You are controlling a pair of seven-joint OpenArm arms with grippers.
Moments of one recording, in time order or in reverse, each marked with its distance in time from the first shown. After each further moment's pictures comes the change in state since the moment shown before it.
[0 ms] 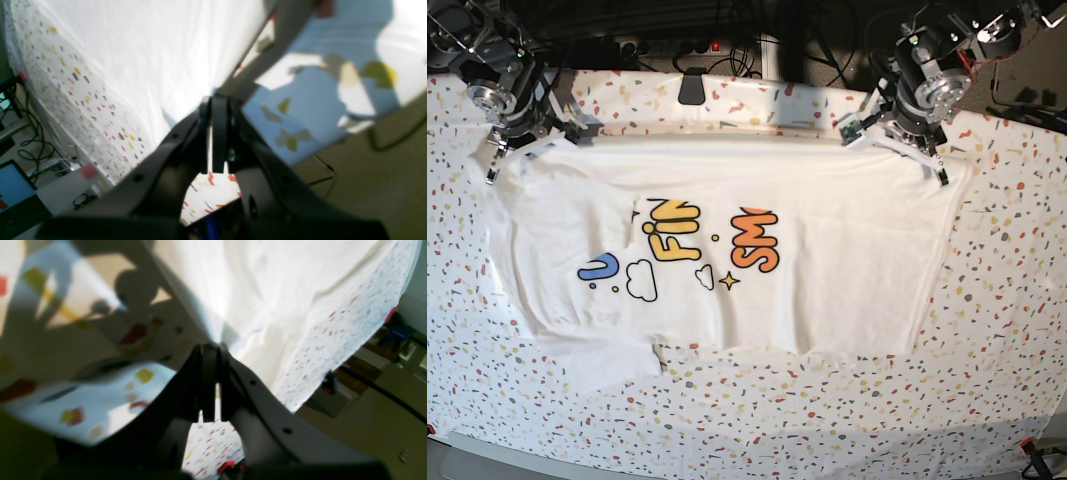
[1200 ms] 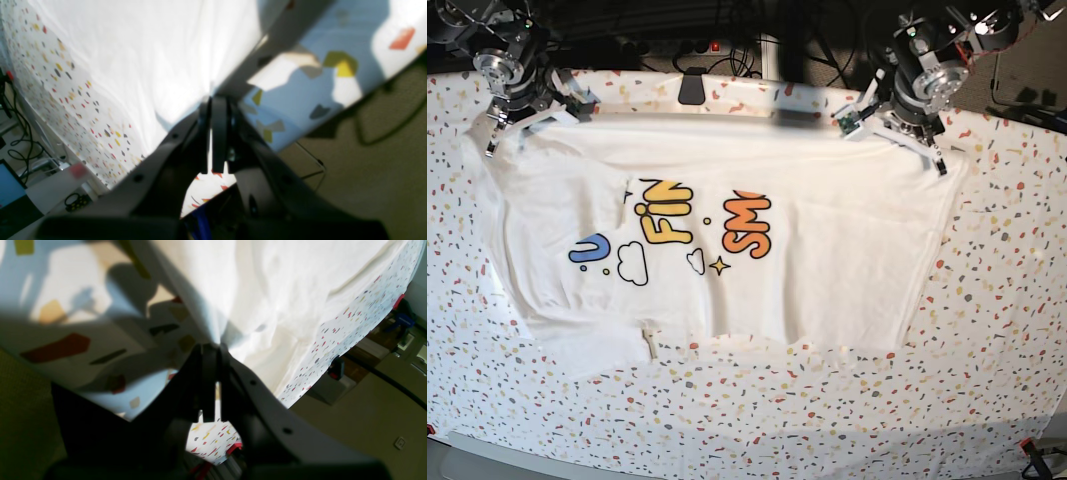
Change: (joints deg) left arm 1.5 0.3 0.0 0.1 -0.3 0.4 1.2; right arm -6.0 -0.7 0.0 0.1 -4.5 -4.3 -2.4
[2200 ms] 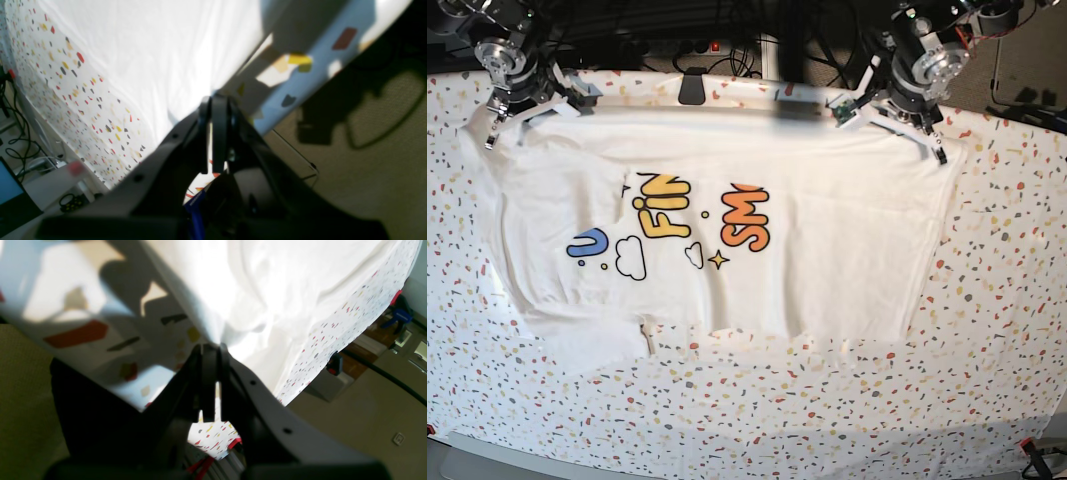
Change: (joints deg) left arm 3.6 0.0 -0.1 5.9 0.7 0.3 2.2; right arm -2.4 0.2 0.1 2.7 -1.3 -1.4 -1.7
